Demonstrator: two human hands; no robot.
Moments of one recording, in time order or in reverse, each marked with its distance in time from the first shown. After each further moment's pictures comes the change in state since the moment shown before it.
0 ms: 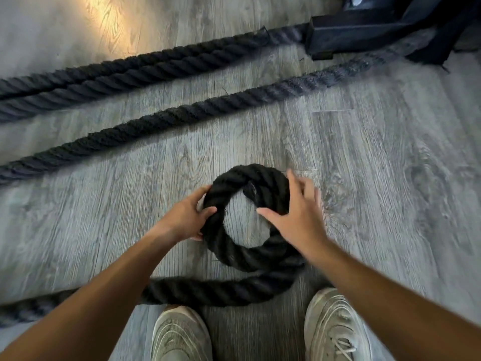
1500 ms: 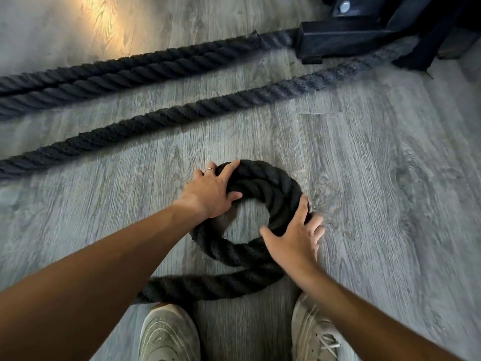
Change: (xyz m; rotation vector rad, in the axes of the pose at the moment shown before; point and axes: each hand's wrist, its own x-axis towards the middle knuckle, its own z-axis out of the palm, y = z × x) left_hand 0.037 0.063 0.034 0.936 0.142 0.243; right_hand -0.041 0.019 0.020 0.041 0.074 0.312
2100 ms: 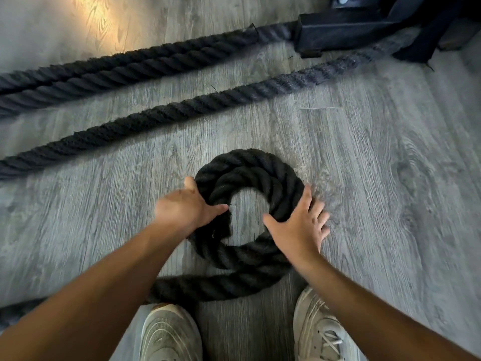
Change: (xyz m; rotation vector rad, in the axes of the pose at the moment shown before) left_hand -0.036 -0.014 -0.006 -0.018 -0.194 -0.445; right_hand 0.018 -0.011 -0.005 -0.040 0.084 0.025
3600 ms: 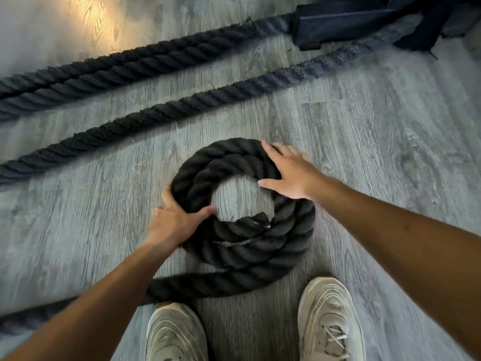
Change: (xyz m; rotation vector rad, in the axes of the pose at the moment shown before) left_hand -0.006 -0.038 0.039 -0.707 0.011 -0.089; right_hand 0.095 -0.044 -0.039 -0.372 -0.363 -0.636
